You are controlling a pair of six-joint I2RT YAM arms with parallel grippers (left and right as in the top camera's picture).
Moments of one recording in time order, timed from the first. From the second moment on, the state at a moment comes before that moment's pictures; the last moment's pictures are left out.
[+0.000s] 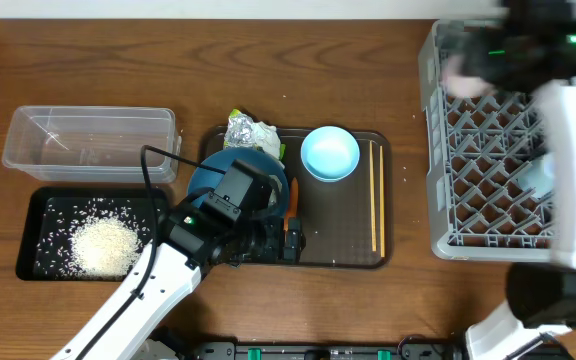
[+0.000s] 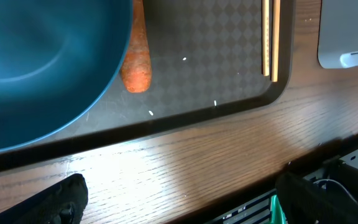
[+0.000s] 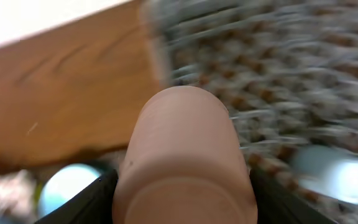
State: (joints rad) left arm -0.57 1.19 0.93 -0.93 0.30 -0.52; right arm -0.03 1.81 2.10 -1.27 0.06 0.31
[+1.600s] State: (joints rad) left arm -0.57 1.19 0.93 -0.93 0.30 -0.52; right arm -0.39 2.02 2.10 -1.30 -0.19 0.23
